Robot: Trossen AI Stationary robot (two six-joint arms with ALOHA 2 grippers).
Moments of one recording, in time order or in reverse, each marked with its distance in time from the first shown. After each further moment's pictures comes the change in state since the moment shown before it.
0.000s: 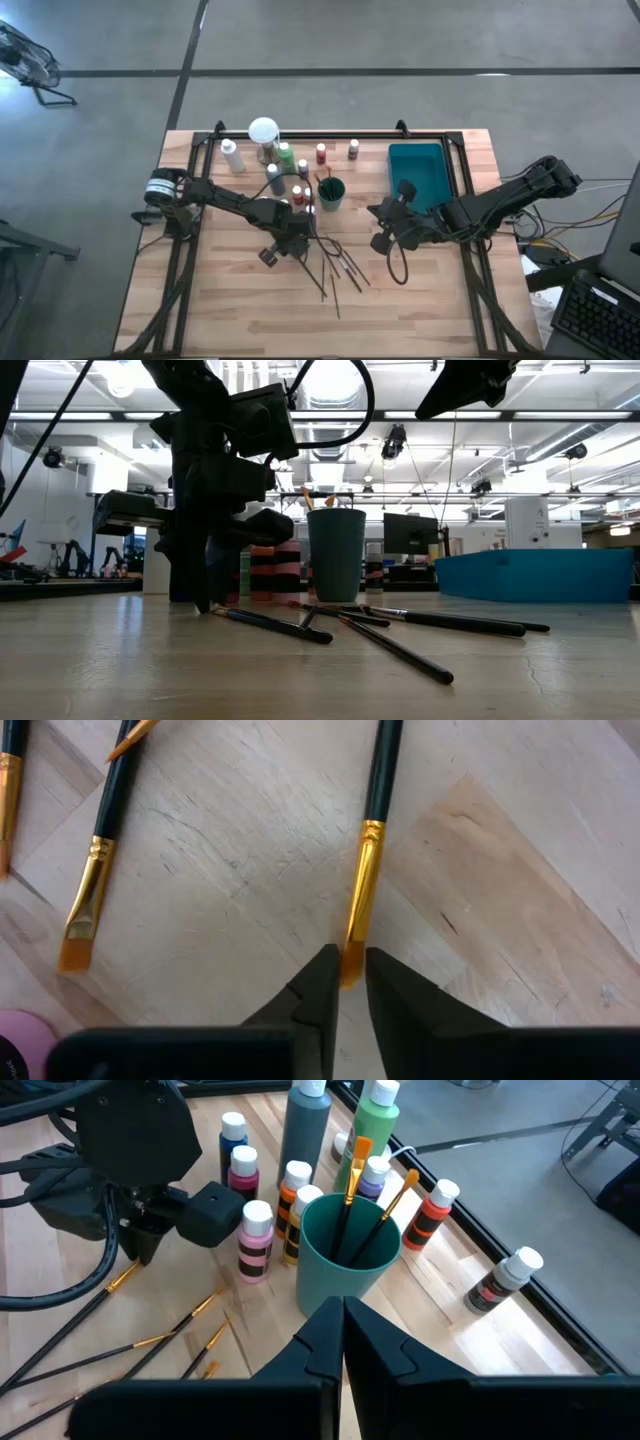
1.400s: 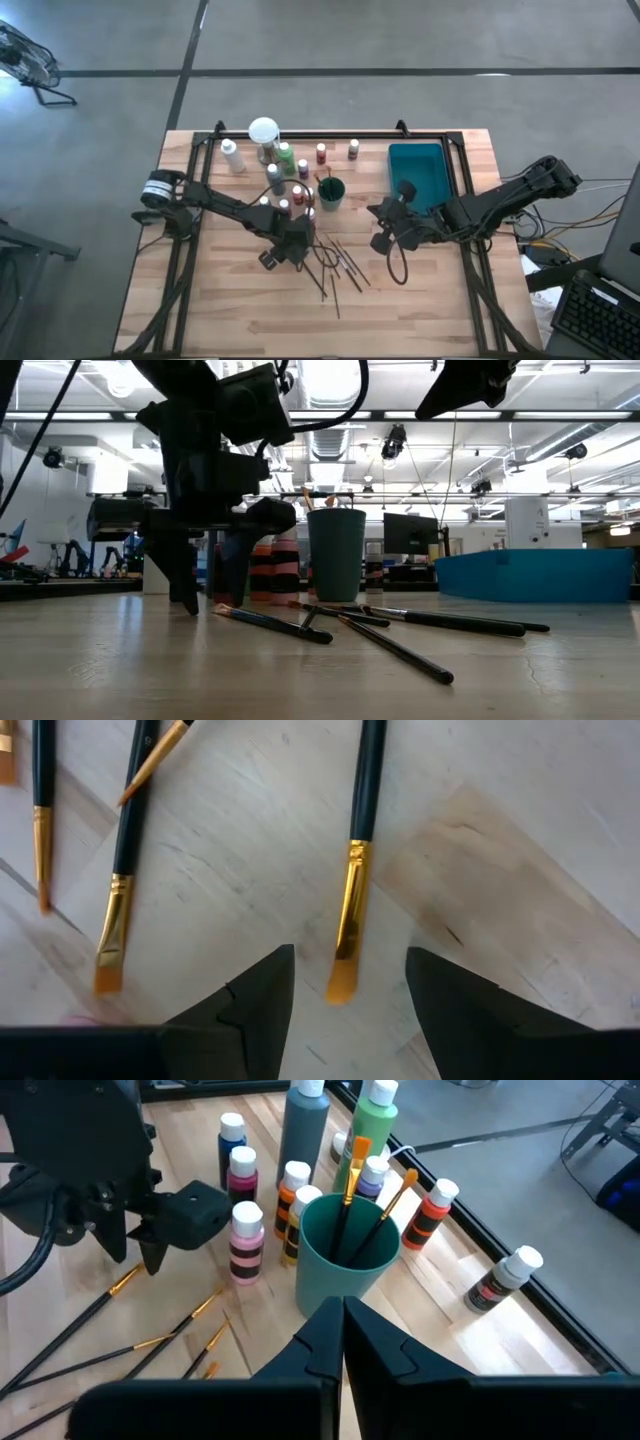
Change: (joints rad) left arm -0.062 -0.007 -0.012 0.037 -0.116 0.032; right arm 0.000 0.000 0.000 0.000 0.002 0.007
